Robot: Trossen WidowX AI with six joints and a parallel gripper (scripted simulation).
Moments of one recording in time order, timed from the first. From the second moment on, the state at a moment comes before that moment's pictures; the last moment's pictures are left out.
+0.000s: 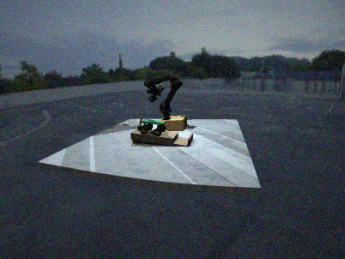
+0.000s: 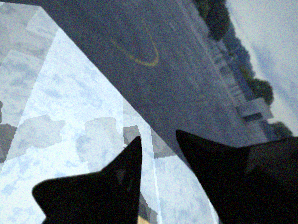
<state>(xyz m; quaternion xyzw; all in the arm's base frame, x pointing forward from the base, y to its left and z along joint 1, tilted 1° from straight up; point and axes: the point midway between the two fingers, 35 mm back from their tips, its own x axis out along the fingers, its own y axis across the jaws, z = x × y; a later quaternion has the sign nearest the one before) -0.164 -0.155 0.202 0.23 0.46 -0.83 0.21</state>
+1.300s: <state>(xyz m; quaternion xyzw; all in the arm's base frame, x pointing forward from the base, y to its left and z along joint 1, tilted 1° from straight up) 0.106 -0.202 0.103 0.38 0.45 -0.59 0.56</state>
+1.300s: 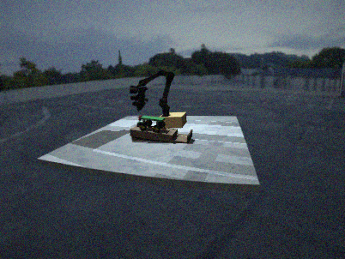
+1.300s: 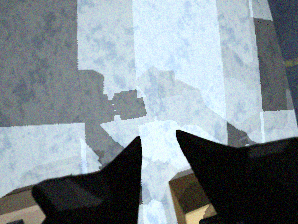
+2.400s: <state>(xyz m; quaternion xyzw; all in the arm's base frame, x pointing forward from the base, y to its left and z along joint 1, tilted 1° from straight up) 0.198 -0.105 0.040 0.46 0.52 -0.47 0.54</state>
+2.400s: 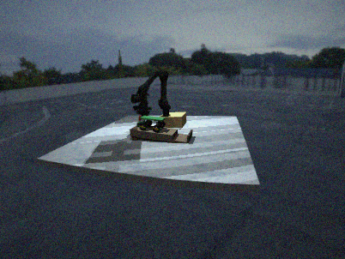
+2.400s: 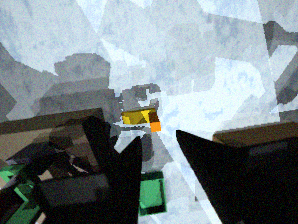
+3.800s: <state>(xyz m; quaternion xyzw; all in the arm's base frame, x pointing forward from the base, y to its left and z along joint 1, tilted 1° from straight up) 0.199 -0.105 -0.018 0.46 0.52 -0.47 0.54</state>
